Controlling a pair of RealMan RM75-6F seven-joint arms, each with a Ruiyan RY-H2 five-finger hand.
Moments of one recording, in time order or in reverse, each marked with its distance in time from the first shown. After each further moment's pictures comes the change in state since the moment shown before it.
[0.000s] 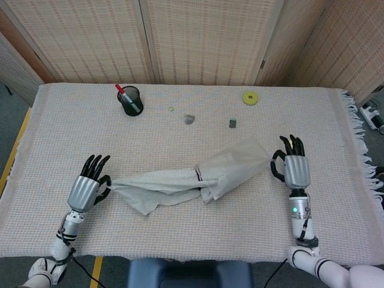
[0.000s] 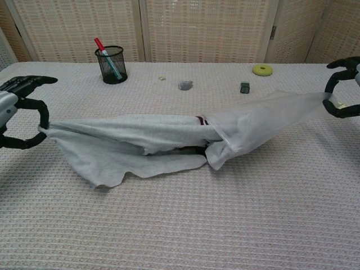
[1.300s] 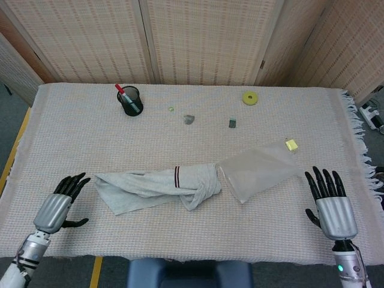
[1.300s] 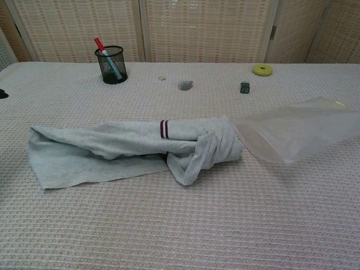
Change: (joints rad) left arm 0.120 0.783 0.128 -1.238 -0.077 -0.222 0.335; right arm -0.343 0.563 -0.292 -0.823 -0.203 0.281 -0.560
